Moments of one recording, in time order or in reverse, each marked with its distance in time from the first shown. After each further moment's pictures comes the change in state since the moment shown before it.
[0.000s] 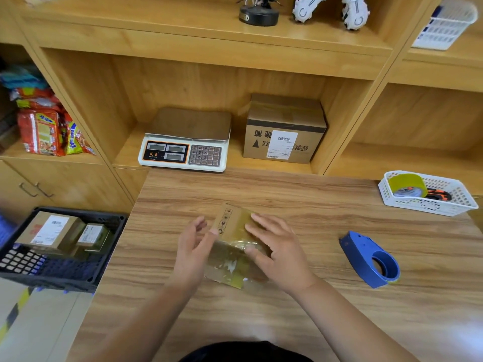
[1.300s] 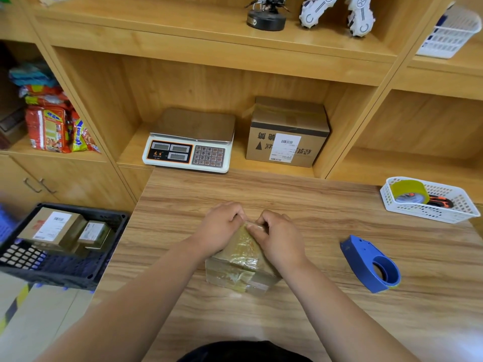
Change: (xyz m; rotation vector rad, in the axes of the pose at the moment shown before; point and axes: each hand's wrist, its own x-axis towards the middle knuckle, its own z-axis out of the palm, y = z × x) left_hand 0.056 0.030 0.024 0.551 -0.313 0.389; right_hand 0.031 -0.007 0.005 -0.107 0.027 0.297
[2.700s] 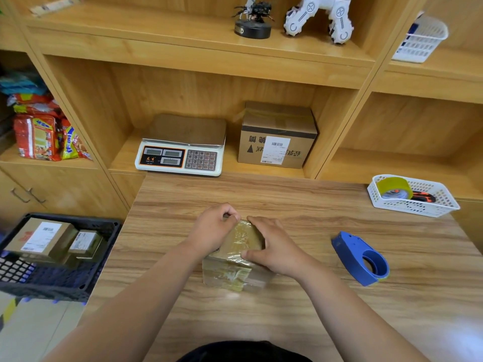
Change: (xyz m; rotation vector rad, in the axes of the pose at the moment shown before) left_hand -0.006 -0.003 0.005 -0.107 0.073 -0.128; right_hand -0.015 0.009 -0.017 0.049 -0.378 -0.082
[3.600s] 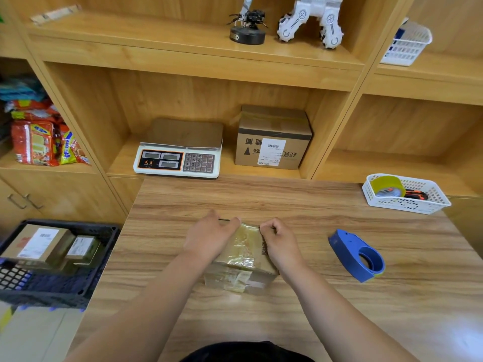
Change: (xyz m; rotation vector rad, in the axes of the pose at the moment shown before) left_hand -0.021 0.016 -0.001 0.292 0.039 -0.306; right_hand -0.004 0.003 0.019 0.597 0.448 0.287
